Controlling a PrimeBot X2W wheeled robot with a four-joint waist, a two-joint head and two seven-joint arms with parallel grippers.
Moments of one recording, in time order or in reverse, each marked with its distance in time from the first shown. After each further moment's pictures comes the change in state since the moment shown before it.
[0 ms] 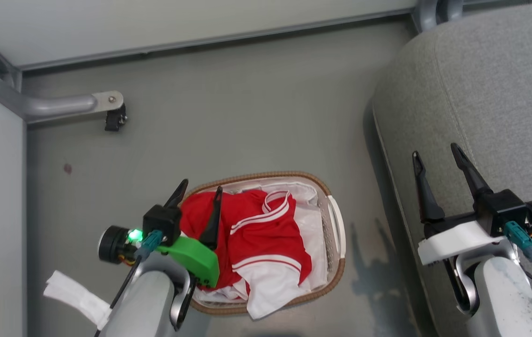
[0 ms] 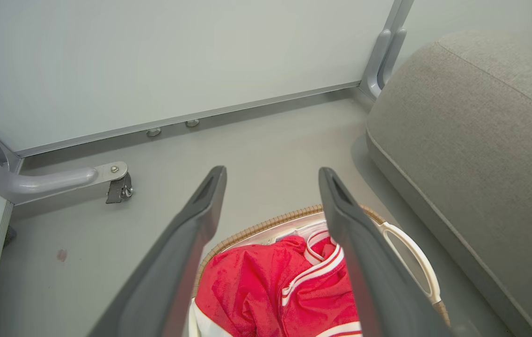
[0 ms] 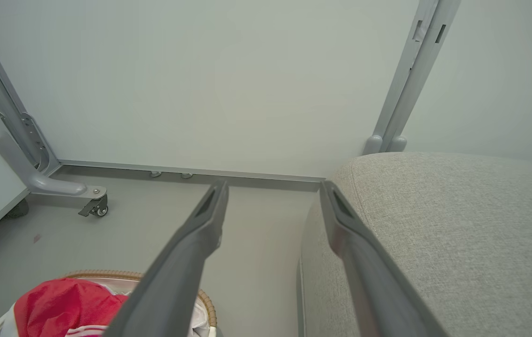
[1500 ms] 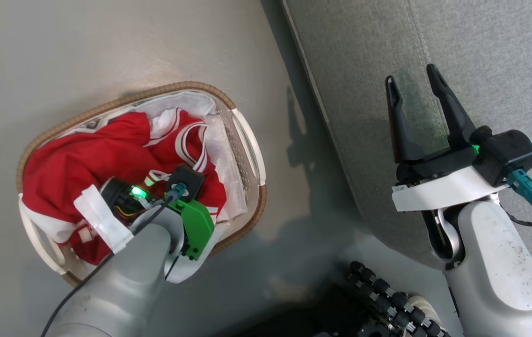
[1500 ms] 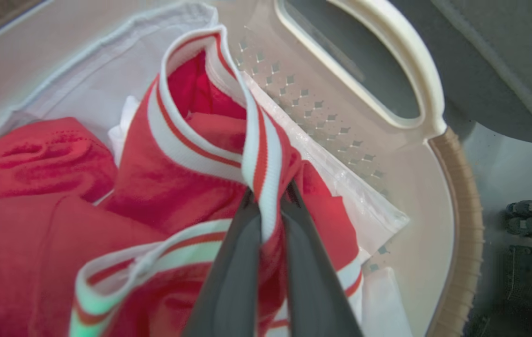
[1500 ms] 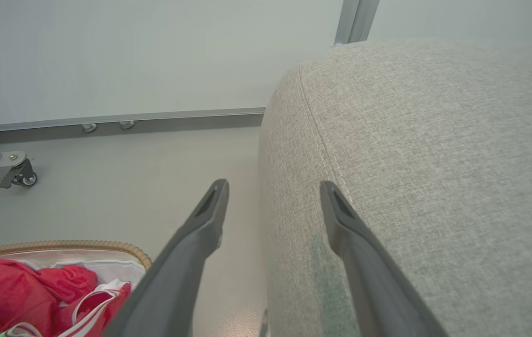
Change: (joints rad) left arm -0.442 0.021 -0.443 0.595 -0.093 -0.015 0.006; right arm -0.200 -0.001 0.133 -0.097 0.180 0.000 0.000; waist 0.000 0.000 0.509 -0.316
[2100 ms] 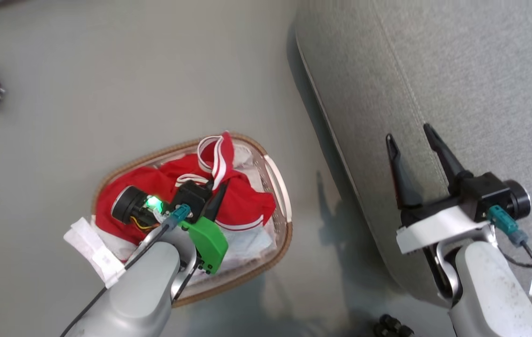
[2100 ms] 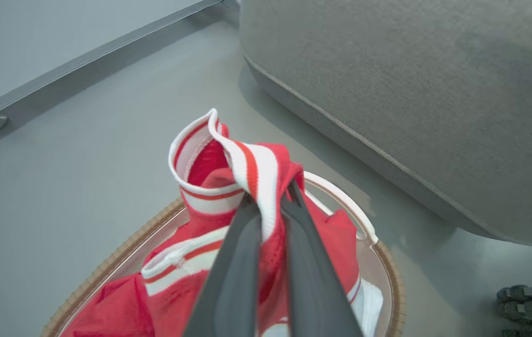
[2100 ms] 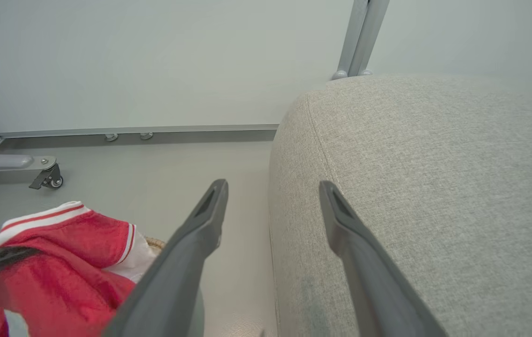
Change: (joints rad) left arm 0.185 0.081 0.058 -0.415 -0.012 0.000 -0.005; right arm 0.118 0.001 -0.035 0.098 -0.097 0.000 0.000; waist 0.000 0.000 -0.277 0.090
